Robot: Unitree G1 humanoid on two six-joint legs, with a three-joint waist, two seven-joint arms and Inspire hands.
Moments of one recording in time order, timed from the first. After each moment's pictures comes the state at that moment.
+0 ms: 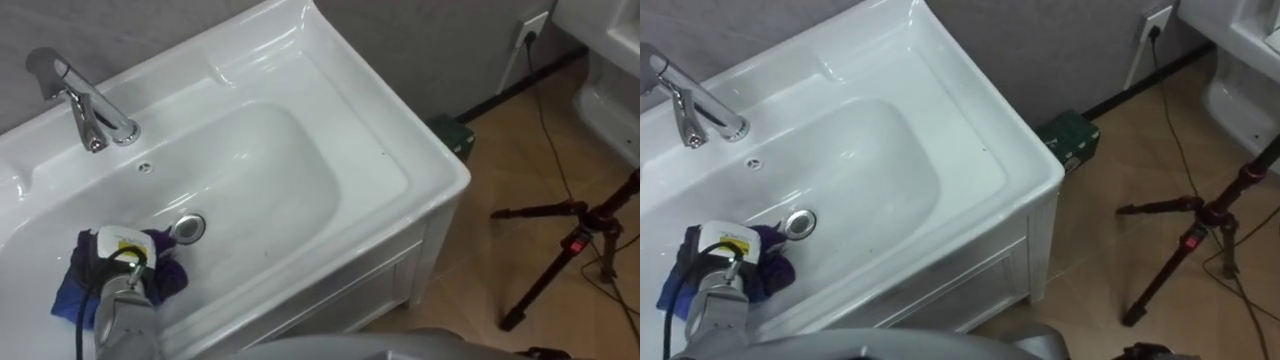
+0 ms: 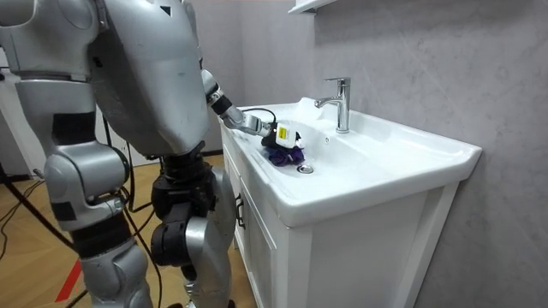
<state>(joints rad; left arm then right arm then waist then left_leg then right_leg) 0.15 0.42 -0.42 0.74 1.54 0.53 -0.05 0.01 -0.35 -0.18 1.32 -0.27 0.19 0.16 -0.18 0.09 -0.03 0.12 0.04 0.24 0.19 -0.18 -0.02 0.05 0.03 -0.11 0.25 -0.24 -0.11</state>
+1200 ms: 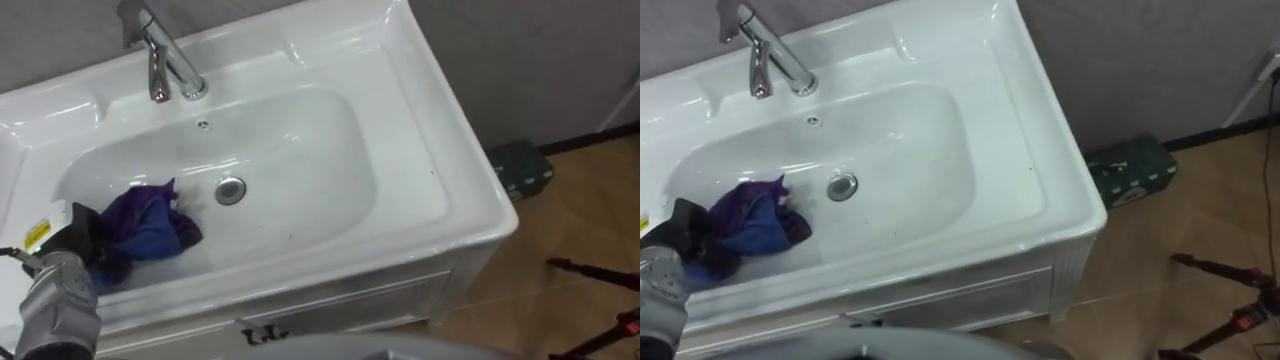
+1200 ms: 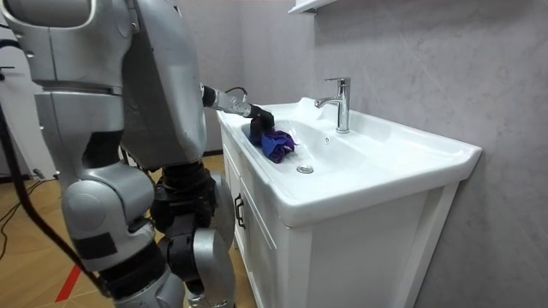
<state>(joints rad) 0.16 0.37 0.28 0.53 0.82 0.15 0.01 0.14 -0.40 -0.20 1.20 -0.16 0.16 0.13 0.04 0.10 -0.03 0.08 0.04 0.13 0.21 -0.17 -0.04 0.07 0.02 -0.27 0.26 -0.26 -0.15</state>
